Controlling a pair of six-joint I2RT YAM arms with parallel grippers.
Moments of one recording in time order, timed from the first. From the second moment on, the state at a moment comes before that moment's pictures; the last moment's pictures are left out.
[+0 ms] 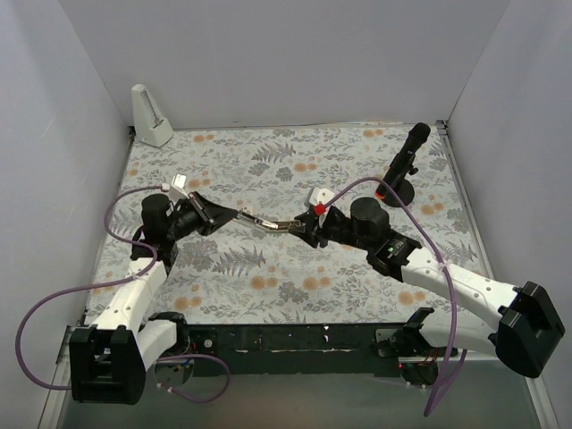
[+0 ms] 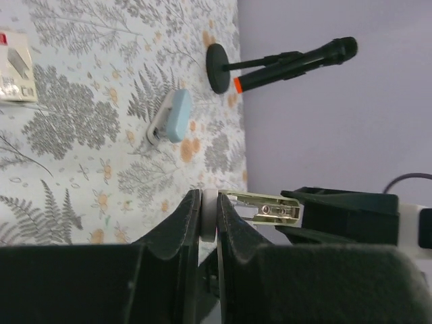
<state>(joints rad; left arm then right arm) -0.06 1.00 0.58 0.08 0.65 -0.95 0.82 1.12 0.72 0.19 -0.33 -0.18</state>
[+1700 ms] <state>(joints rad) 0.06 0.94 0.40 0.27 0.85 -1.10 0.83 1.06 0.62 0.27 -0.39 -0.11</state>
